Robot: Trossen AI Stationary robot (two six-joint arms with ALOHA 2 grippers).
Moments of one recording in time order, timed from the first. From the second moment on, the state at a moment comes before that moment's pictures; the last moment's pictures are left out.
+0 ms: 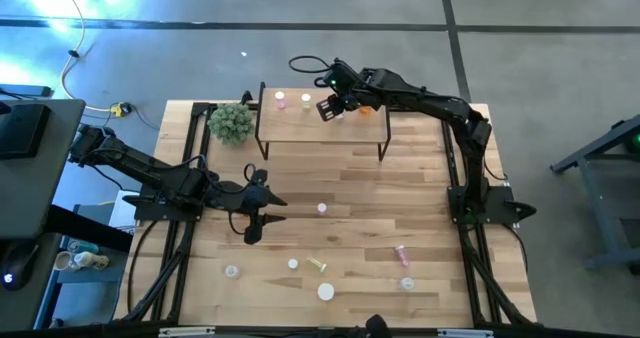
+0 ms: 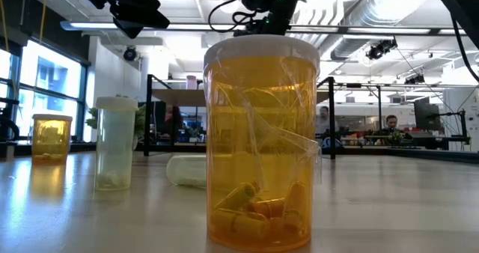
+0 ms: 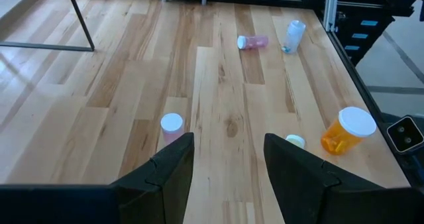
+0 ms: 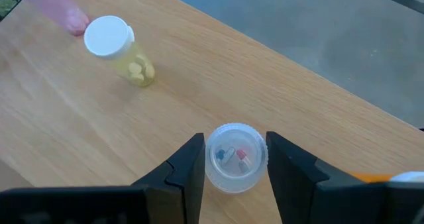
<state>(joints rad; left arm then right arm) -0.21 1.08 0.69 -0.16 -0.25 -0.23 -0.44 1.97 1.95 -0.97 0.26 0.47</state>
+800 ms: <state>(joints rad) -0.21 1.08 0.69 -0.16 -0.25 -0.23 -0.45 1.96 2.04 -0.99 0.27 0.44</state>
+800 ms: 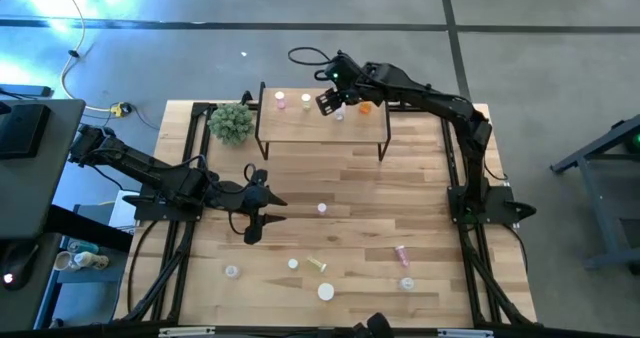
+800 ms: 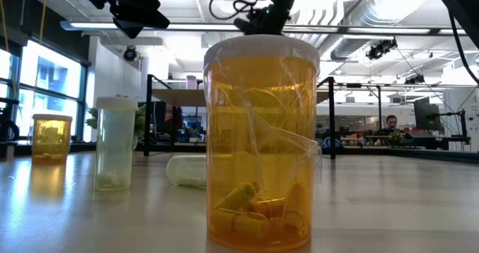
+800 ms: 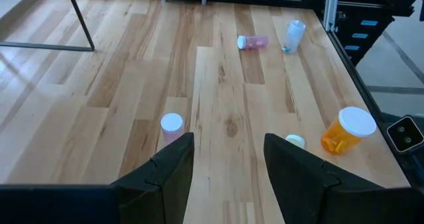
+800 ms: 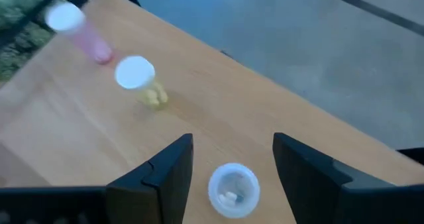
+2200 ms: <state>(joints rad) -0.21 1.08 0.69 -0.16 -0.25 -0.23 -0.43 1.97 1.93 -1.04 0.14 0.39</state>
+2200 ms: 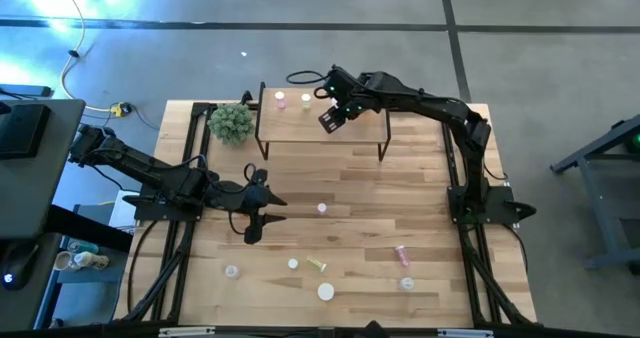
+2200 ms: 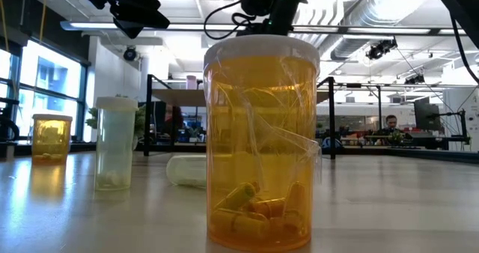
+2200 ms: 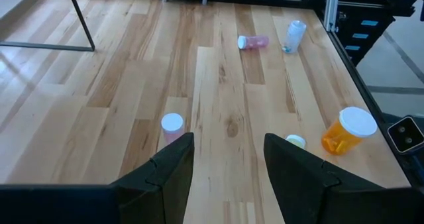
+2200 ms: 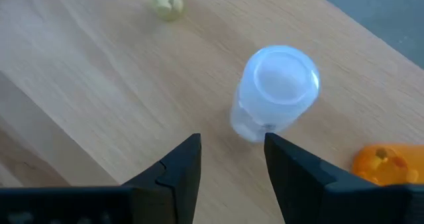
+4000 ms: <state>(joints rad) -0.21 1.08 0.69 -0.19 -0.25 -0.23 -0.01 1.89 1.97 -1.57 0.34 0.27</state>
